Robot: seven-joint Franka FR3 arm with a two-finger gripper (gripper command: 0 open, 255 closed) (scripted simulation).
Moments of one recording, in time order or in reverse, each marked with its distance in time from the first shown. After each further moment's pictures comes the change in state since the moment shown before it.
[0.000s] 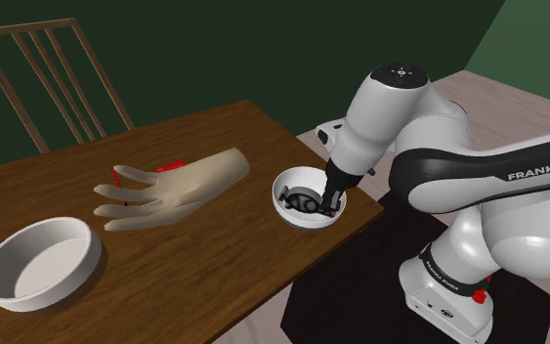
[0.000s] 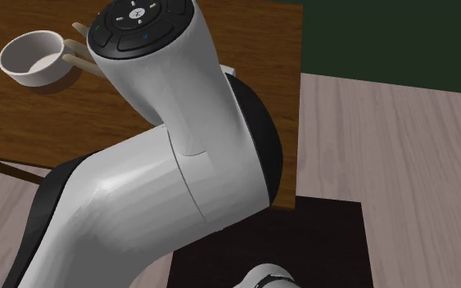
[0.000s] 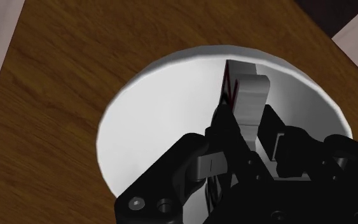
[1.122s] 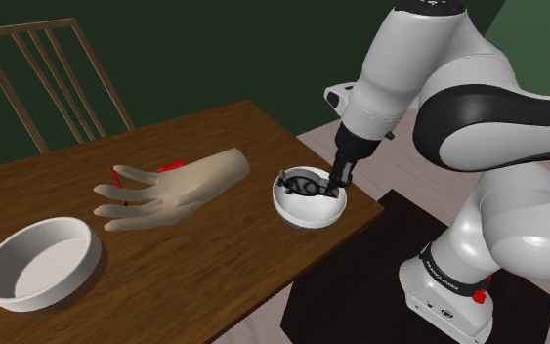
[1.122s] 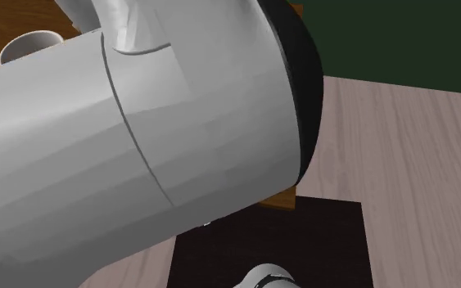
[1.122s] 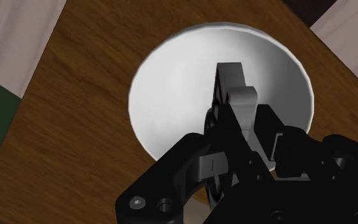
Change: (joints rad) arm 0.000 -0.127 -0.043 0.140 -0.016 -0.267 -0.030
